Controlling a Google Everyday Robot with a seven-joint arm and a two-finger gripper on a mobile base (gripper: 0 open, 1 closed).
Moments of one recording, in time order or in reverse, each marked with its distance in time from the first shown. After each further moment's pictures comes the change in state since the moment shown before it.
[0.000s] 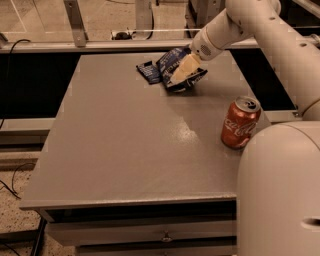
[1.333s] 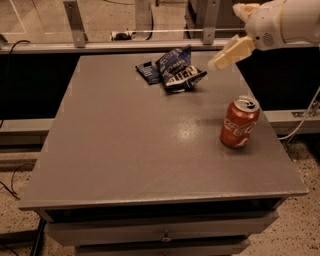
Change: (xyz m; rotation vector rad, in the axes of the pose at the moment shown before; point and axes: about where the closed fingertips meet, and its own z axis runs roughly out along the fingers) arm -0.006 0.033 -0.174 0.174 -0.370 -0.143
